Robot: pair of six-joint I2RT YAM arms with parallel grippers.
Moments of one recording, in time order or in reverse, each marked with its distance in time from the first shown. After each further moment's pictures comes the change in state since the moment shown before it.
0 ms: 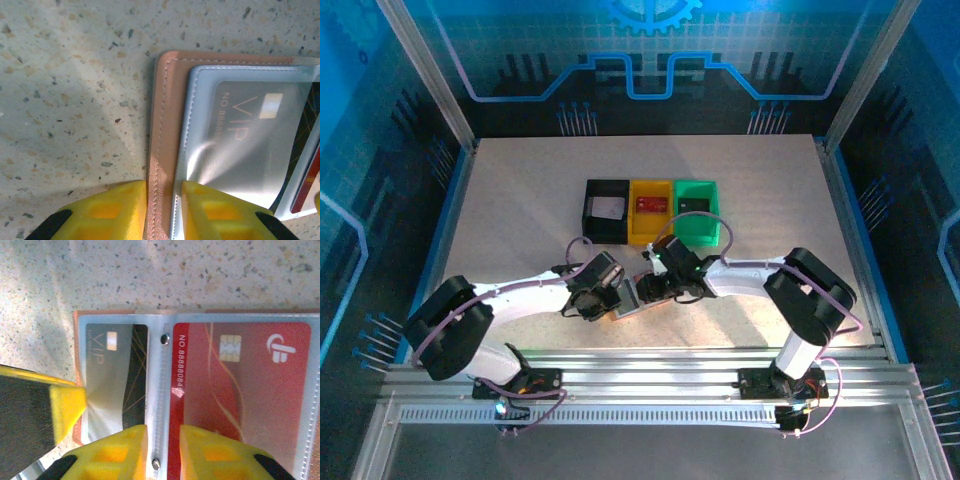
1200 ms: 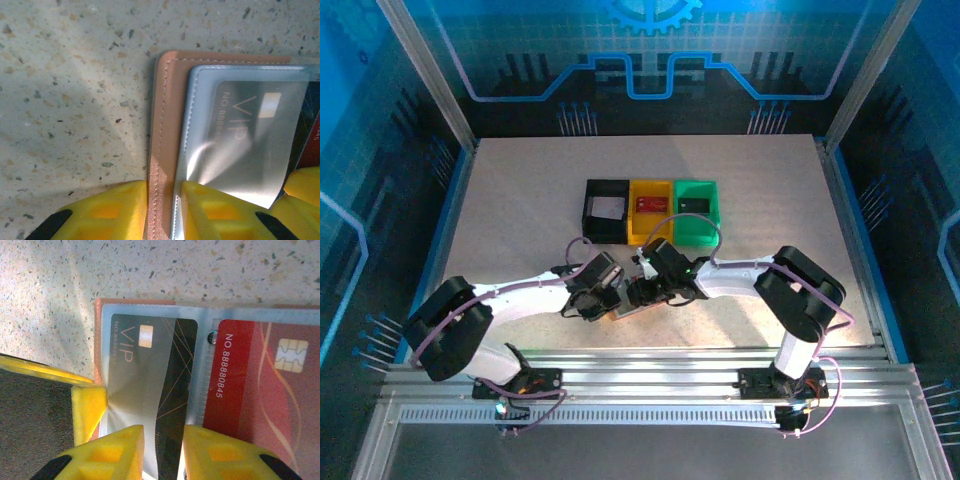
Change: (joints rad) left arm -0.001 -0.005 -0.007 0.008 -0.002 0.000; right arm 0.056 0.059 0.044 0.006 -0.011 0.000
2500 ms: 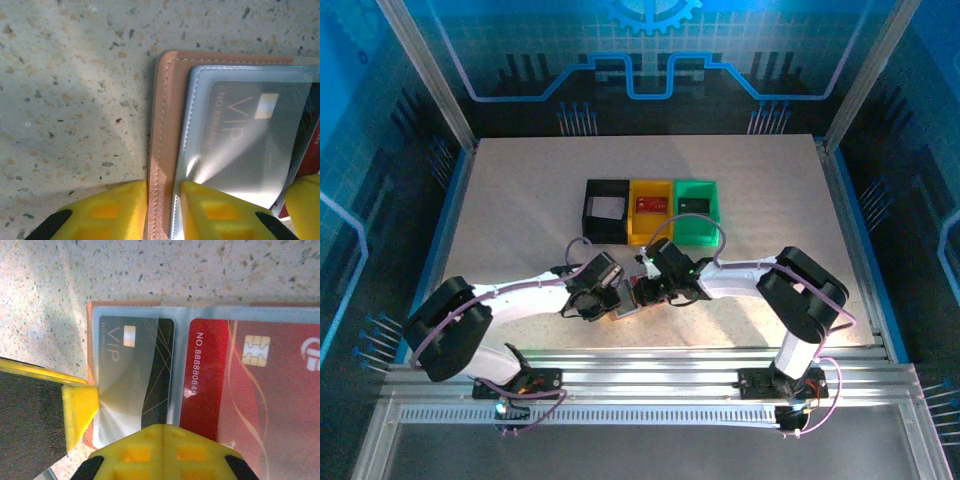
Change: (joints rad) left arm 0.000 -0.004 -0.001 0.000 0.000 0.000; right arm -0.018 -0.021 -0.027 0.023 0.003 0.011
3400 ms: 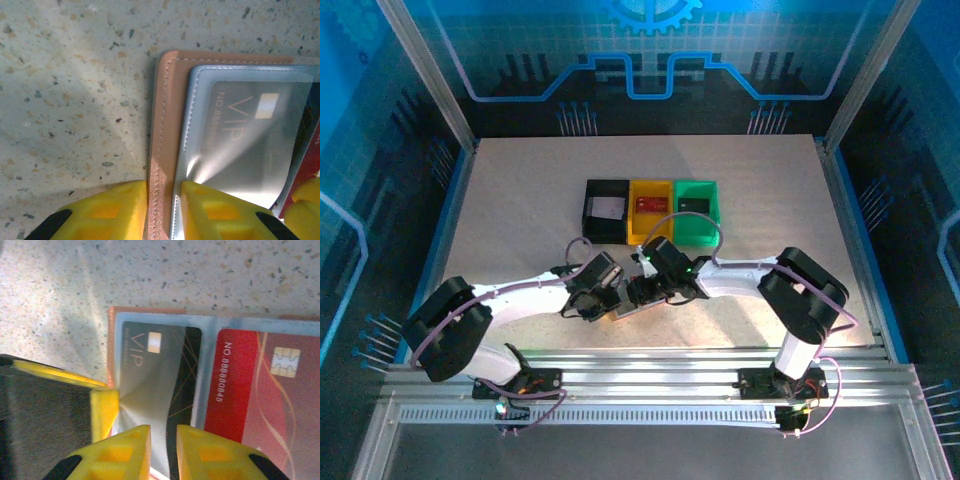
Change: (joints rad) left arm 0.000 -0.001 -0.002 0.001 0.000 0.000; right arm 0.018 0.010 0.040 -0.031 0.002 0.001
